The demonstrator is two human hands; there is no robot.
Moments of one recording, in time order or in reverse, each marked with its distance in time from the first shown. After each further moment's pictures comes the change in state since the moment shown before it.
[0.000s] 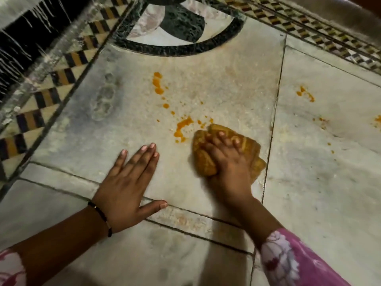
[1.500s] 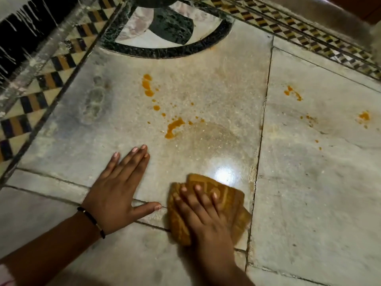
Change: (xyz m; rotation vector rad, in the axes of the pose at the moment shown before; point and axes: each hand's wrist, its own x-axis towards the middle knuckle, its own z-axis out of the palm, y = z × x) left_hand 0.002 -0.001 0.000 -0.102 0.042 -0.026; right_hand -0.099 -0.058 0.004 0.062 -0.088 -0.048
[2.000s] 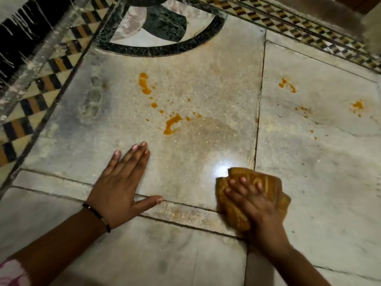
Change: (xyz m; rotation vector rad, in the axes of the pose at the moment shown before) left_hand 0.000 -0.001 0.000 -0.006 -0.005 0.003; right_hand -0.033 0.097 -0.044 -0.028 -0.053 -0.019
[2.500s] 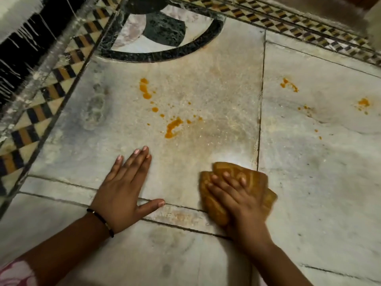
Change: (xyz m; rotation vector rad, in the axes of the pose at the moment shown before) left_hand 0.000 0.000 0.000 0.013 0.000 0.002; right_hand 0.029 -0.033 0.020 0.052 0.031 0.016
